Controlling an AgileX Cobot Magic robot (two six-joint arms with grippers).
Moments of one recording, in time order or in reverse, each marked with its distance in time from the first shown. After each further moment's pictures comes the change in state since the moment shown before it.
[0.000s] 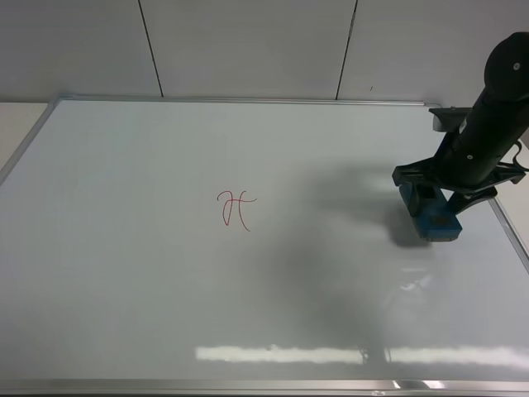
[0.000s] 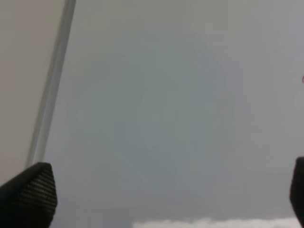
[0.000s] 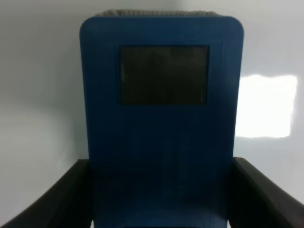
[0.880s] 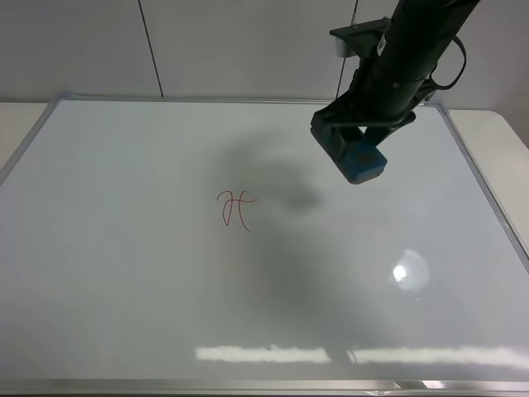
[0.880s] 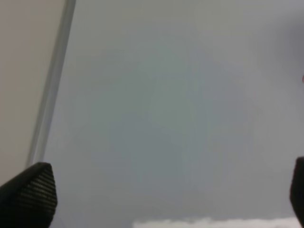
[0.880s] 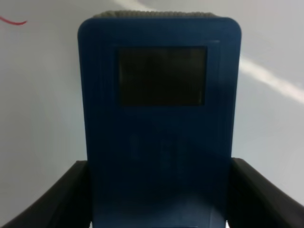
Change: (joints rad) left arm 0.000 0.000 0.000 0.000 0.000 0.000; right arm 0.333 0.001 -0.329 0.013 0.165 -0.145
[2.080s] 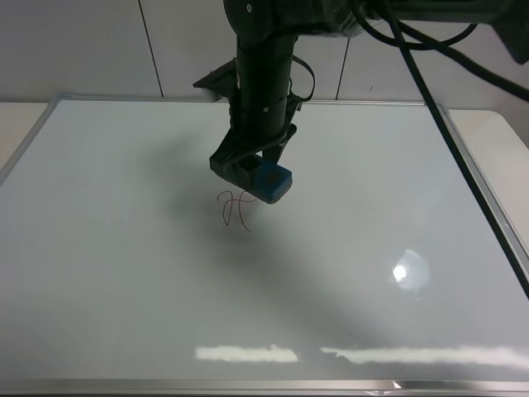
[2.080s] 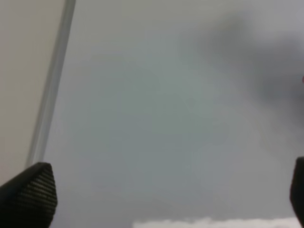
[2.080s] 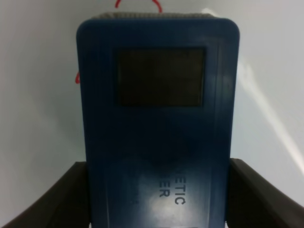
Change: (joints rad) left arm 0.000 0.000 0.000 0.000 0.000 0.000; right arm 0.243 0.447 -0.498 0.000 0.234 -0.175
